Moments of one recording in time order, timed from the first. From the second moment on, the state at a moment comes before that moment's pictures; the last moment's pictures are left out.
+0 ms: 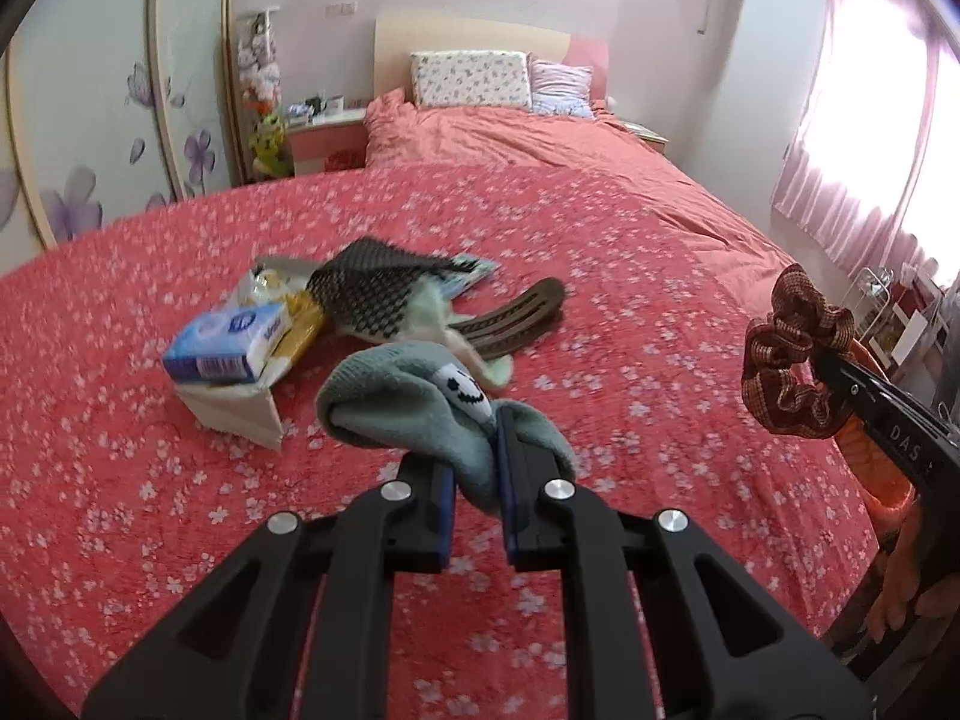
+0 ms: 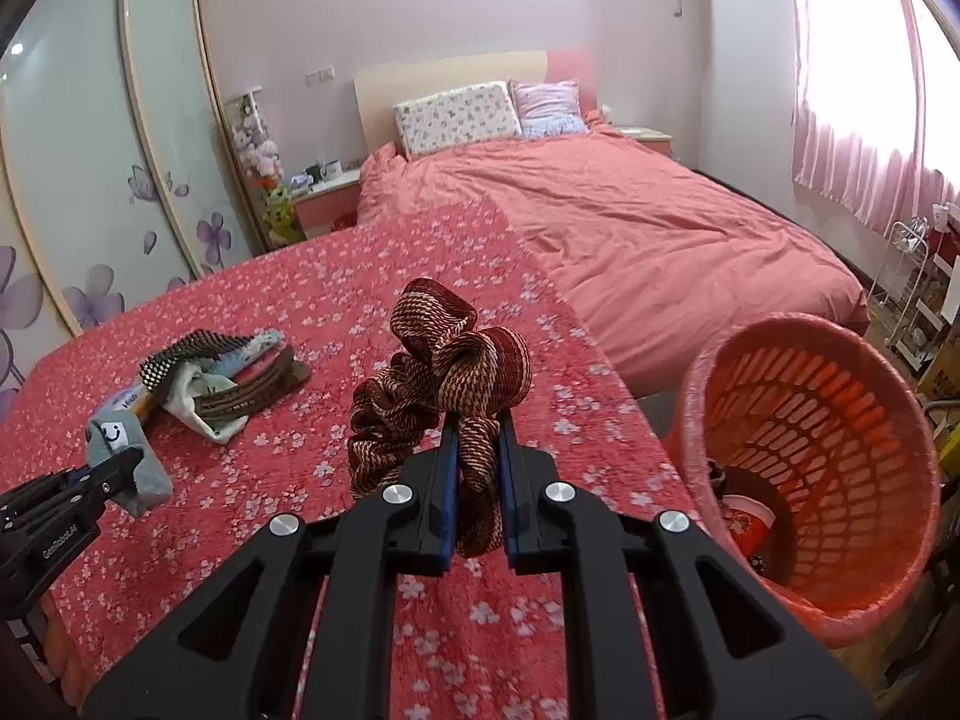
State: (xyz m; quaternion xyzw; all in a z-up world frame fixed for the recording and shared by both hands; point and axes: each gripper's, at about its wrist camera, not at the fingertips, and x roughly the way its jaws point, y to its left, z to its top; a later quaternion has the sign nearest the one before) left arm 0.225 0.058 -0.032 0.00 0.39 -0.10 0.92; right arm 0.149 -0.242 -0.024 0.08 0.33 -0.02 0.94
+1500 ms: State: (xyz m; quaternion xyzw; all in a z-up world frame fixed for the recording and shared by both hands) left arm 0.210 -0.123 -0.013 0.08 0.36 -0.23 0.90; right arm 0.074 -0.360 -0.012 0.13 0.25 -0.14 0.95
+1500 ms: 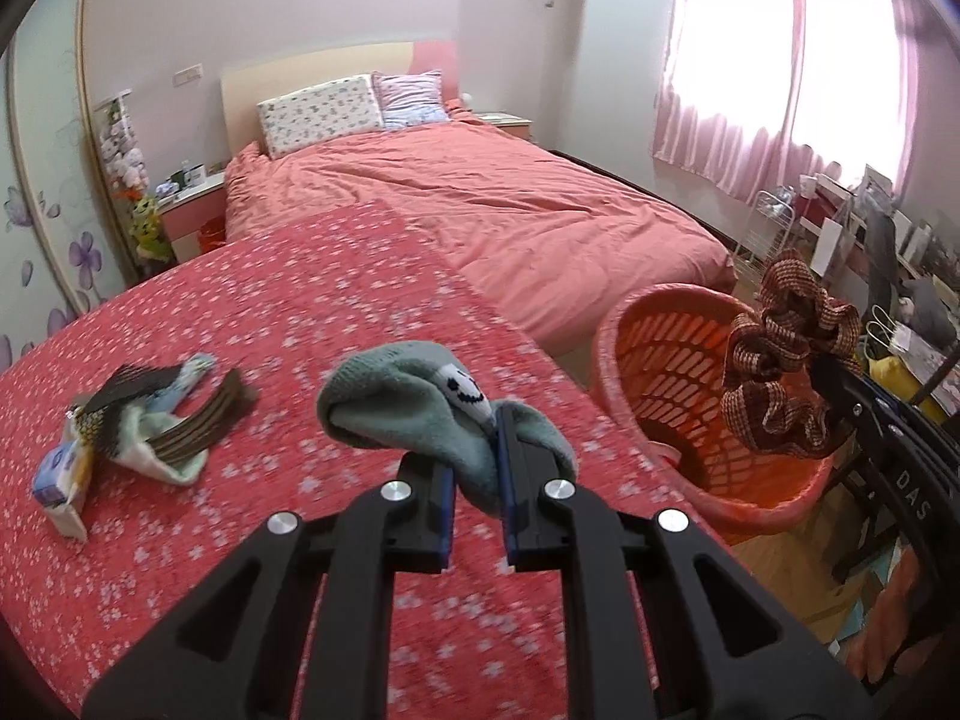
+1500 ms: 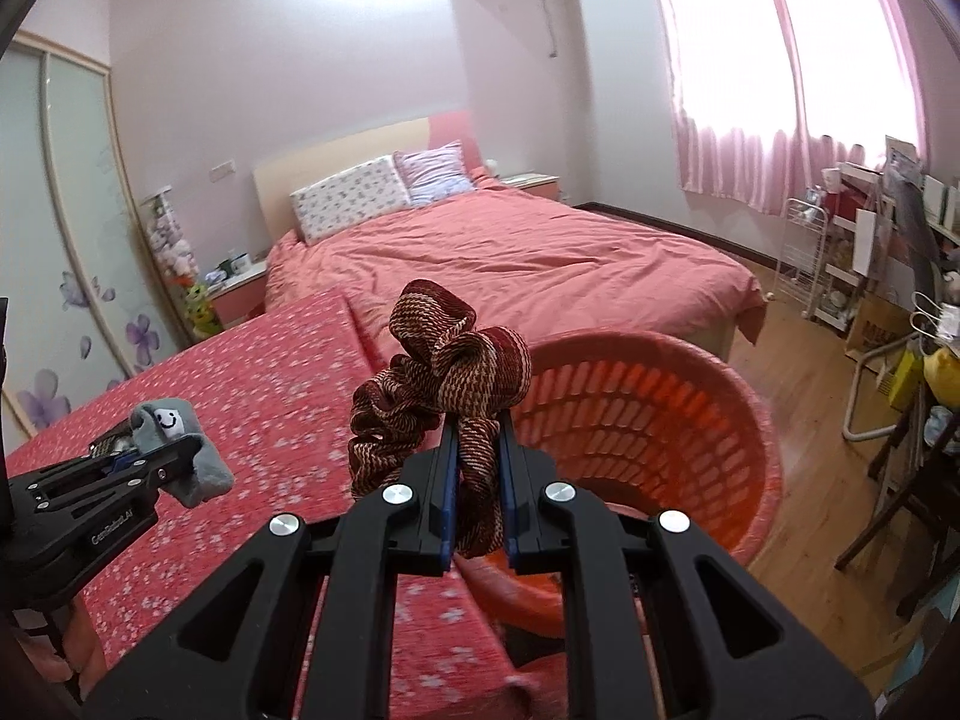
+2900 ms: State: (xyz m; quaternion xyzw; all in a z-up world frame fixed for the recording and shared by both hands) left arm 0.222 -0.301 -0.056 0.10 0.40 -0.37 0.83; right arm 0.078 -0.455 -0.045 0.20 0.28 -0.22 0.91
